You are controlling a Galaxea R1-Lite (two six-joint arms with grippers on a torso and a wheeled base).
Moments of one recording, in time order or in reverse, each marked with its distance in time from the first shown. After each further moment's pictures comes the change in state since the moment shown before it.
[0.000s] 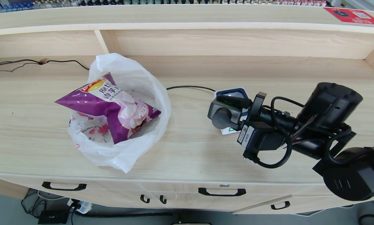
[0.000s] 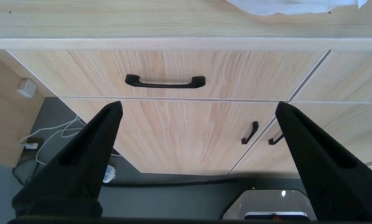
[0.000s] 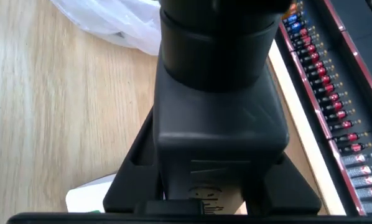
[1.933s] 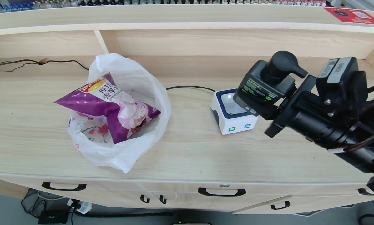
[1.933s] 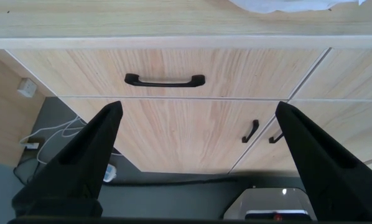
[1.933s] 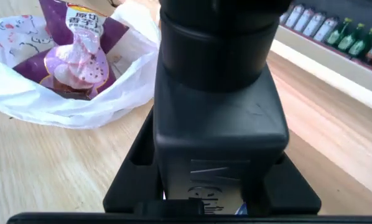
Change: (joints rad) left arm 0.000 0.000 0.000 0.006 -0.001 0.007; right arm 0.026 -0.226 0.143 -0.072 -0.168 0.835
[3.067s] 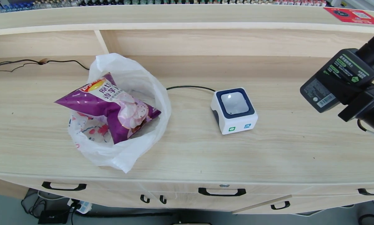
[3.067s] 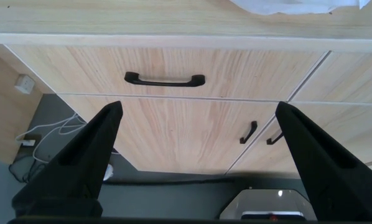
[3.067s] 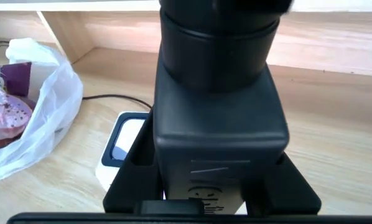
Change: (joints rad) left arm 0.000 0.000 0.000 0.003 0.004 -0.023; right arm -0.307 -0.243 0.131 0.099 -0.132 0.503
